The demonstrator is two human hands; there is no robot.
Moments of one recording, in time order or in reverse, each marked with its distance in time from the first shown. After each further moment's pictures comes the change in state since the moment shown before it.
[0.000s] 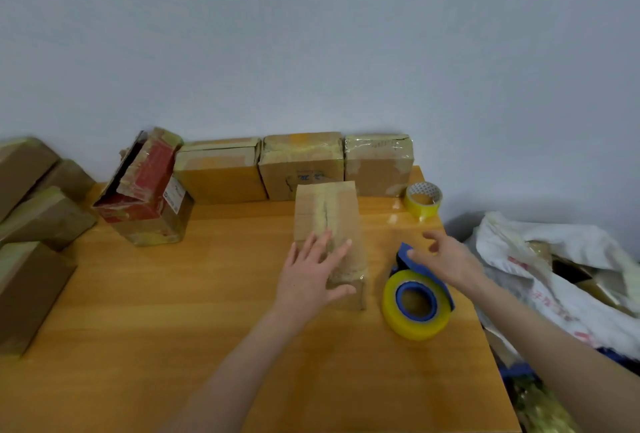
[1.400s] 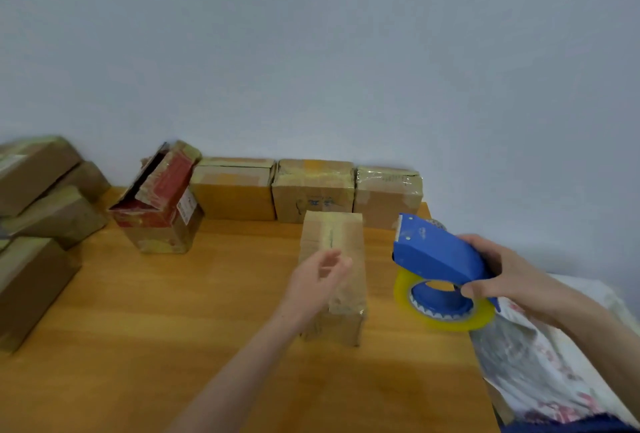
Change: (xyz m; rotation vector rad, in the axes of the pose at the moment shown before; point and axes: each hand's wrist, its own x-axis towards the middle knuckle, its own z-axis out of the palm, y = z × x) left_hand -0.009 0.019 -0.062 -1.086 0.084 -0.248; right_hand -0.048 -0.014 -0.105 0.535 -0.340 -0.338
